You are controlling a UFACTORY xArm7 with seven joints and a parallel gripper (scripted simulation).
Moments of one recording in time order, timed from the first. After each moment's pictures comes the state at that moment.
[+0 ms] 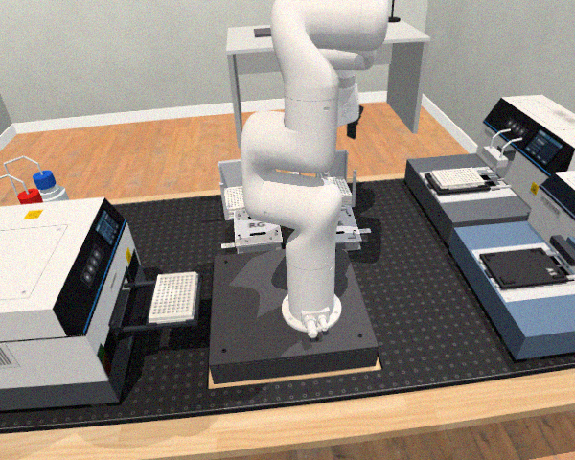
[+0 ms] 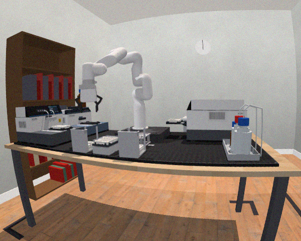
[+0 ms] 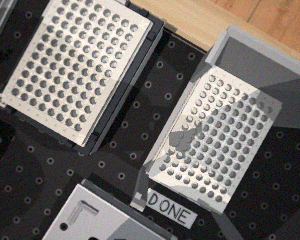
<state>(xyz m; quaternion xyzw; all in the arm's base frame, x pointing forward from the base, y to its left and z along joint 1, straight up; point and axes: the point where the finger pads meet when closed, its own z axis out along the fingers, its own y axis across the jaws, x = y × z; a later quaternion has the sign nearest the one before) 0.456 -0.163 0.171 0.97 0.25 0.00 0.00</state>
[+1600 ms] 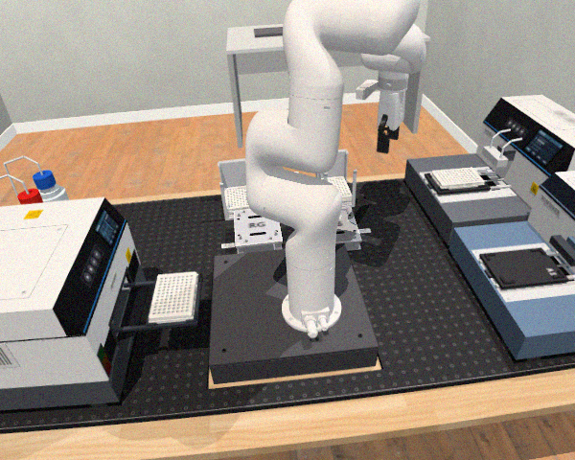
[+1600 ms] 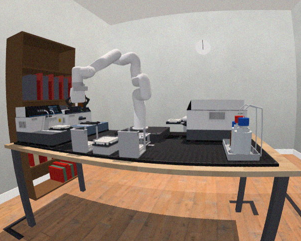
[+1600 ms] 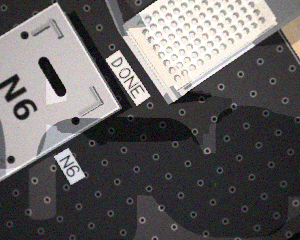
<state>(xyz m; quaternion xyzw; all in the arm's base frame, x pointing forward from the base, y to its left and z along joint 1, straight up) 0.408 -0.287 0.171 0.89 0.46 0.00 0.00</state>
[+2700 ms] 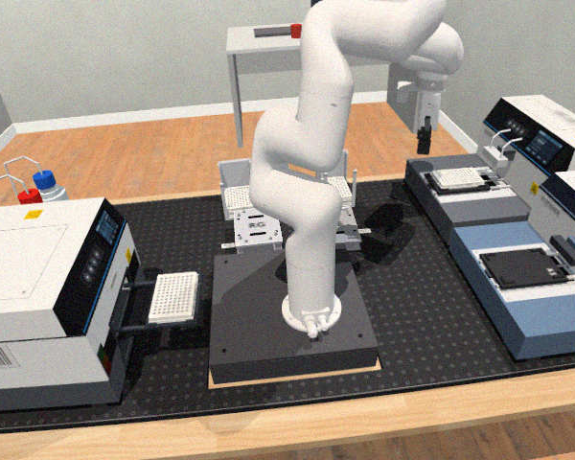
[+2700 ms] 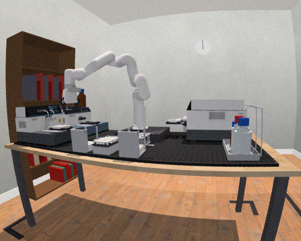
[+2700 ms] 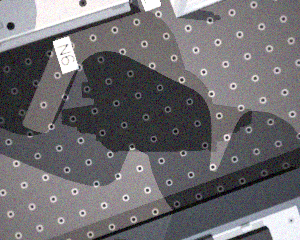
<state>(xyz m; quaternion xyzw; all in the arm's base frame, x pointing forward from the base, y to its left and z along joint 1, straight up) 0.382 -0.378 0.170 0.83 0.56 0.00 0.00</state>
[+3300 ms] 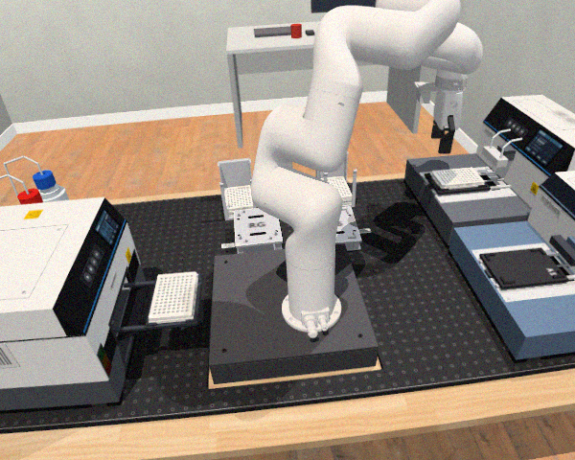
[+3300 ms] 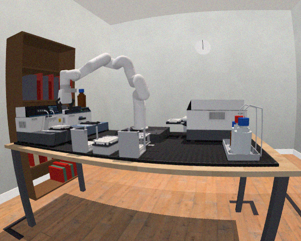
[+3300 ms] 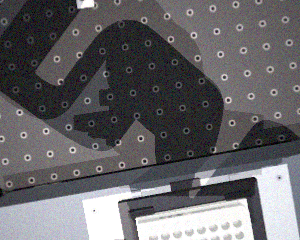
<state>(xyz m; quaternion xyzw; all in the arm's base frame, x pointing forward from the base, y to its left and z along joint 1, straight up) 0.378 -0.427 0.170 0.77 0.63 0.00 0.00</state>
